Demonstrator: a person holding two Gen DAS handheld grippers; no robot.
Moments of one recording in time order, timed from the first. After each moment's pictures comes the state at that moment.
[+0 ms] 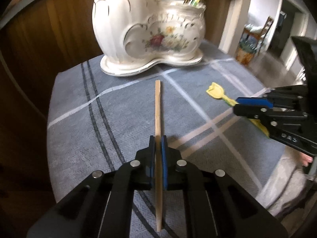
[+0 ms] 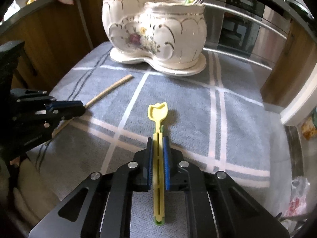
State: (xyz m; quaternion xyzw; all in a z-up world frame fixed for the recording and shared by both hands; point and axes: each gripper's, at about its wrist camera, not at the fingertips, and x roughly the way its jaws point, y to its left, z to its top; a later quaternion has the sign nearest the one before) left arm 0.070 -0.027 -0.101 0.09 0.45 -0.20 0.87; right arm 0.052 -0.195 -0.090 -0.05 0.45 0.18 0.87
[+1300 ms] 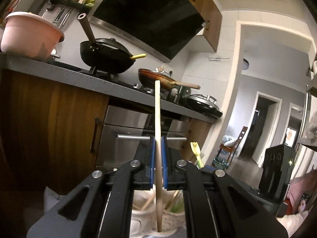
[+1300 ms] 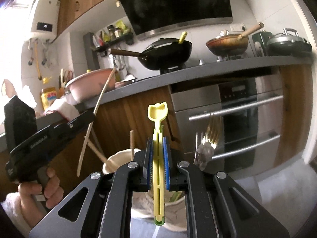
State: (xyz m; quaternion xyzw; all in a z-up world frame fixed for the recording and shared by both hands) left arm 0.150 0.006 0.055 -0.15 0.09 -0.26 0.95; right arm 0.132 -0.225 0.033 0.12 0.14 0.21 0.96
